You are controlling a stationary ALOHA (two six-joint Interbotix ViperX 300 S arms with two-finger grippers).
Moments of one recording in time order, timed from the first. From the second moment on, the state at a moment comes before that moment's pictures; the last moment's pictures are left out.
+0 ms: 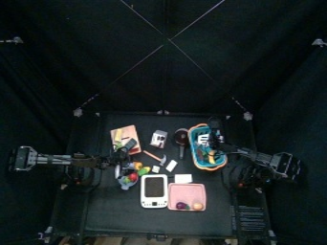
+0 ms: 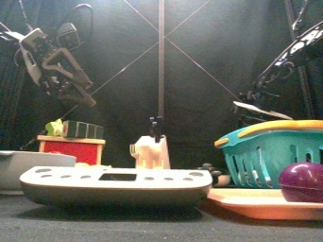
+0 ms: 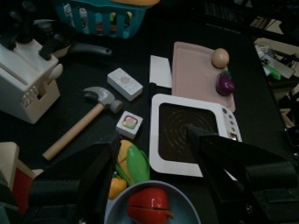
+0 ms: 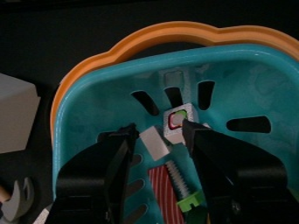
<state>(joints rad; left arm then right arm) 0.13 -0.62 1.13 0.76 -0.11 -0.94 -0.54 -0.37 0.90 -0.75 0.52 1.55</state>
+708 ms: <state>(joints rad) 0.01 -0.51 0.79 0.53 0.55 -0.96 -0.41 -0.43 0.90 -0.92 0.52 1.55</state>
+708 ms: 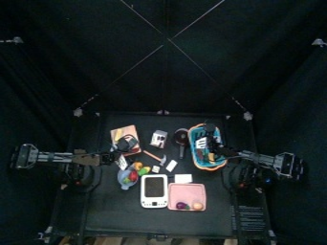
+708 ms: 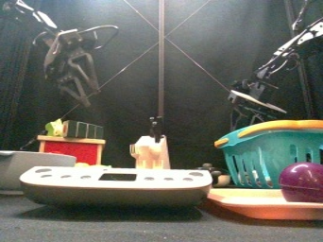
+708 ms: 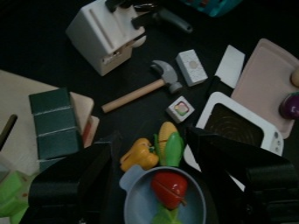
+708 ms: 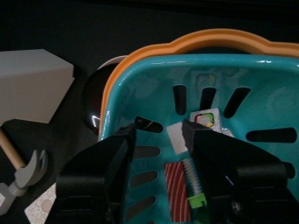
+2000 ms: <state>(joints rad) 0.02 0.12 0.49 0.35 0.53 -0.96 -0.13 -0.54 0.98 -1.18 0.47 1.60</state>
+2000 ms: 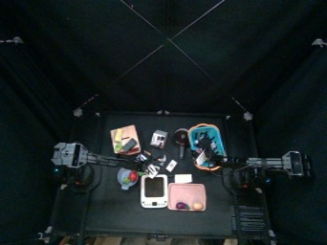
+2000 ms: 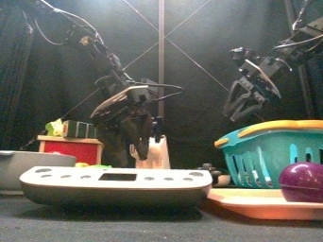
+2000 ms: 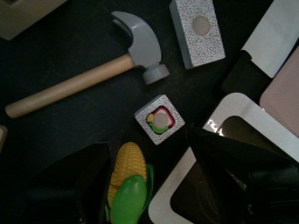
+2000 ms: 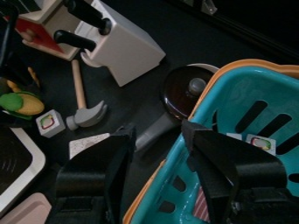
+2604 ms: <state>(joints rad) 0.06 0.22 0.42 0.33 0.54 -0.95 -0.13 -0.54 0.98 -1.18 0.47 1.60</state>
